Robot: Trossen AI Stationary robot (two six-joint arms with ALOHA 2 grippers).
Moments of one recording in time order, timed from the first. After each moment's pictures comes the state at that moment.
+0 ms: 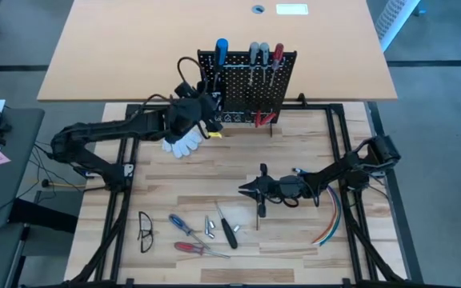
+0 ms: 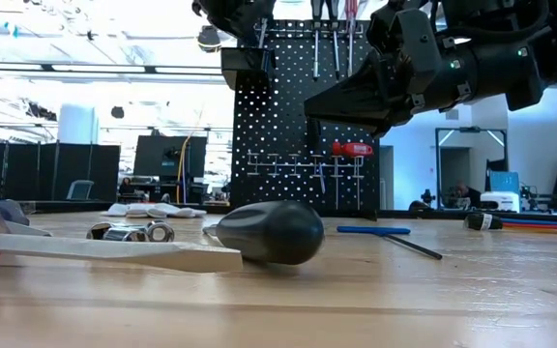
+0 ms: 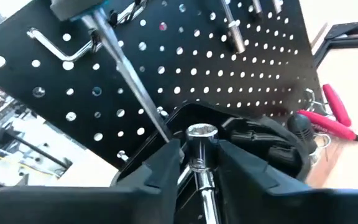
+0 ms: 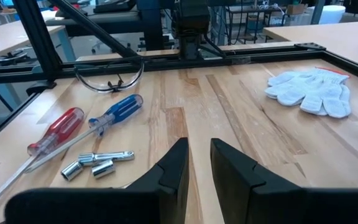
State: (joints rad) left arm 0.20 1.42 1.35 -0.26 -0.80 0.32; right arm 0.24 1.71 0.56 0.95 0.32 0.13
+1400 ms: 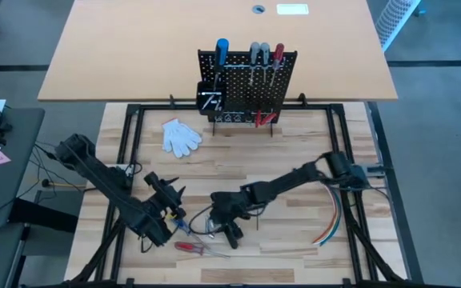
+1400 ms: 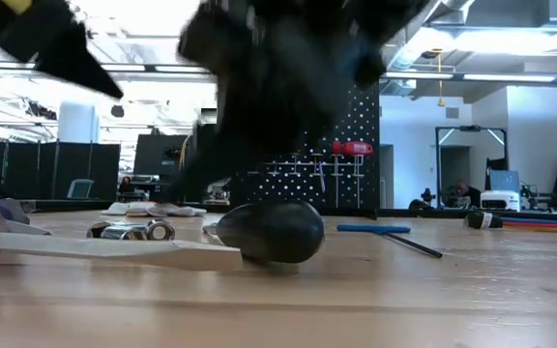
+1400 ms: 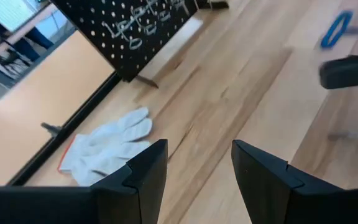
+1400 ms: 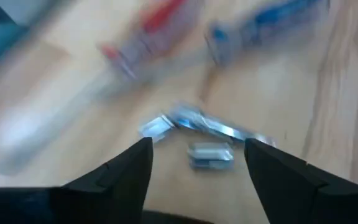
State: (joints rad) left arm -0.74 1.53 0.97 -1.15 -1.11 -1.32; right arm 0.23 2.19 1.44 0.01 -0.22 -0.12
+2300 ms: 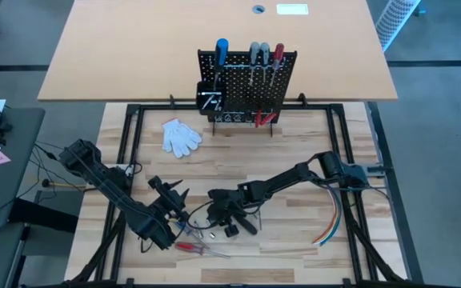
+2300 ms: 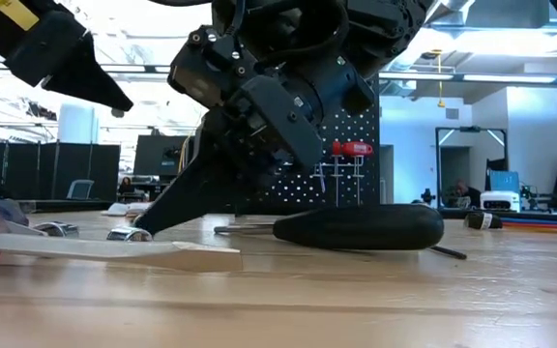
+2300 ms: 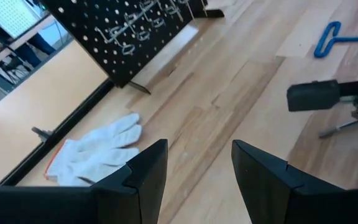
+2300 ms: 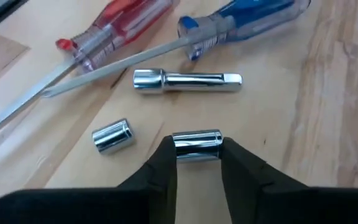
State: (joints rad) left arm -0.74 1.60 0.97 -1.08 -1.15 -1.33; right arm 0.19 2.25 1.43 0.11 -0.21 -0.13
